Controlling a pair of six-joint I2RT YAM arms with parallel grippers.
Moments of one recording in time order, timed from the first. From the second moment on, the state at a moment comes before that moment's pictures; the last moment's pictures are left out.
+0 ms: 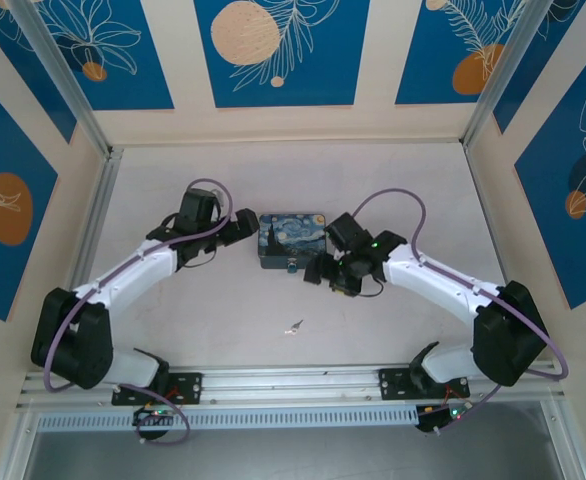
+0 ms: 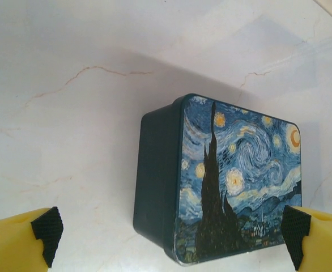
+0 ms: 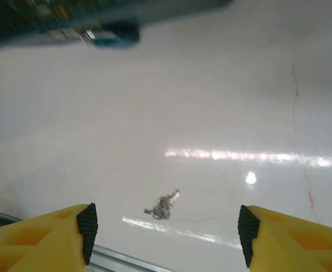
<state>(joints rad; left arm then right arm) -0.41 1.38 0.91 -0.30 0.17 -0.72 0.72 1.37 0.94 -0.76 -0.22 0.95</state>
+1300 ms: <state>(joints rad) -0.38 1.09 0.77 -0.42 0.16 -0.71 1.08 1.79 1.09 -0.84 -0.10 1.45</state>
